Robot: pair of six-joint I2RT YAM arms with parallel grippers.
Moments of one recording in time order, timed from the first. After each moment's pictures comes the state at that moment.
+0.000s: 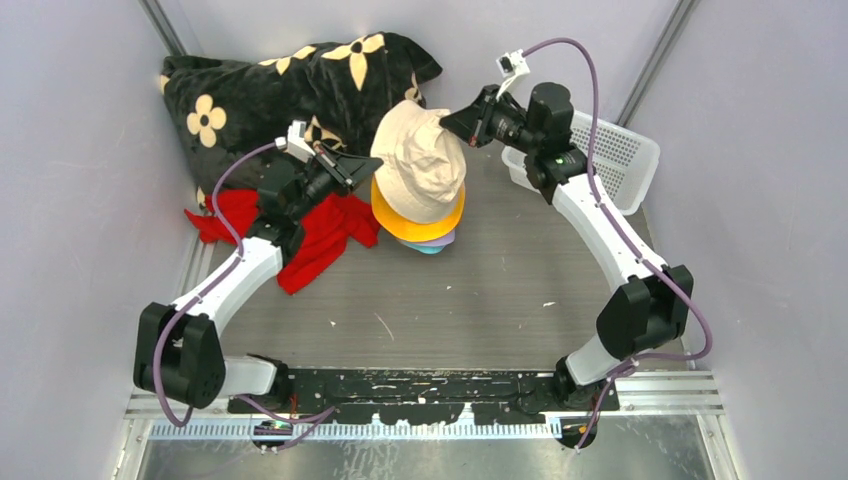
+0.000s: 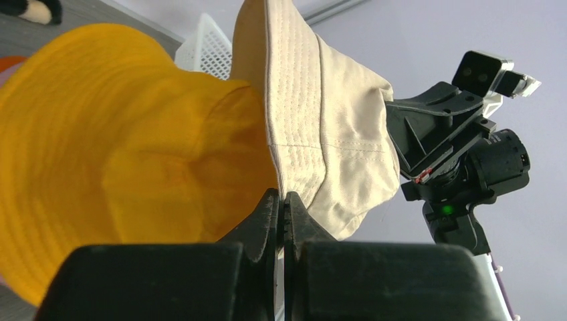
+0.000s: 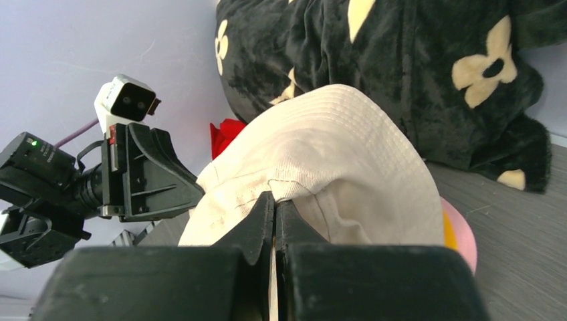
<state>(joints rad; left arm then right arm) -0.30 1.32 0.90 0.49 0.41 -1.13 0.31 1.55 1.50 0.04 -0.59 0.45</state>
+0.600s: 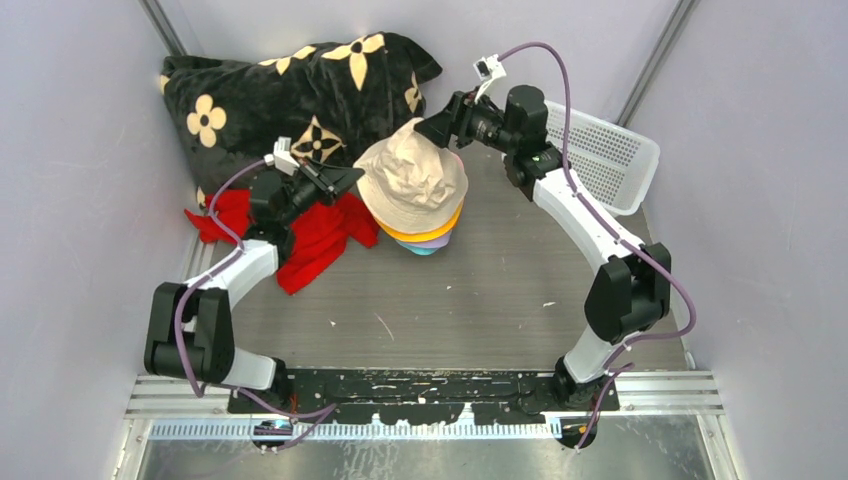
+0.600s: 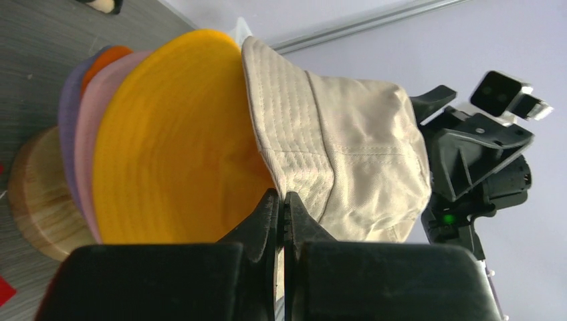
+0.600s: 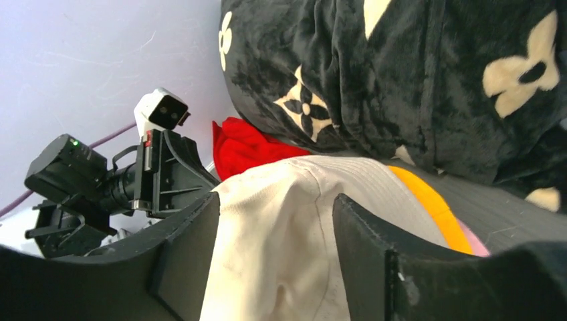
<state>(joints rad) -0.14 1.40 0.78 0.66 0.53 -1.23 0.37 1.67 1.53 0.11 -0.58 0.46</state>
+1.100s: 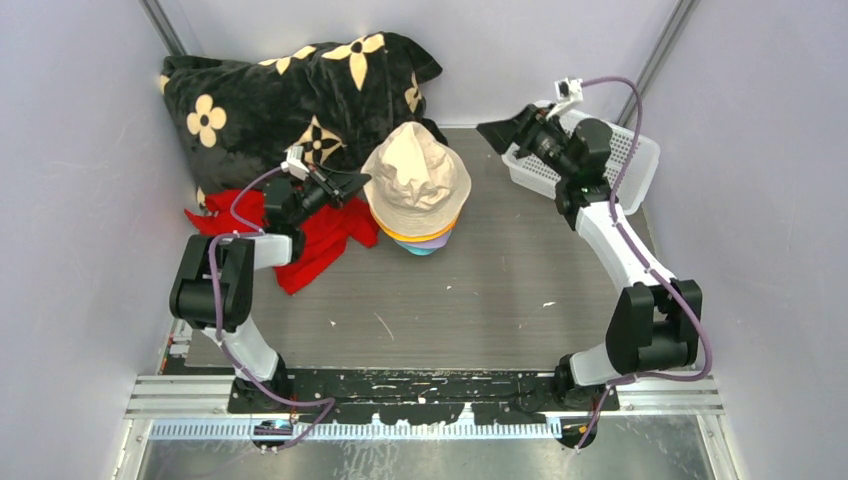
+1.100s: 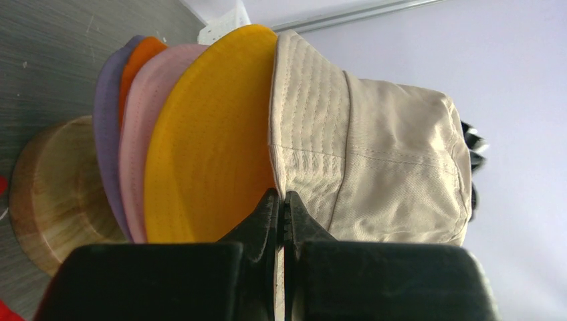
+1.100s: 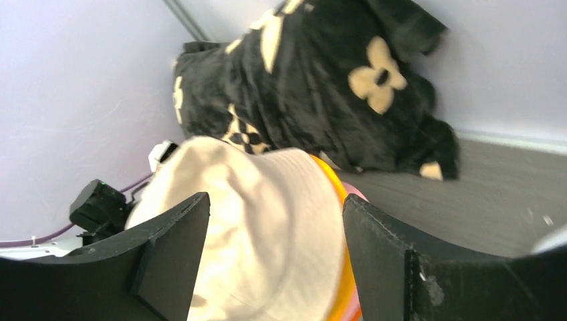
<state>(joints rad) -0.11 1.70 0.76 1.01 0.63 -1.35 0.14 1.45 1.19 0.41 -0.59 0.57</state>
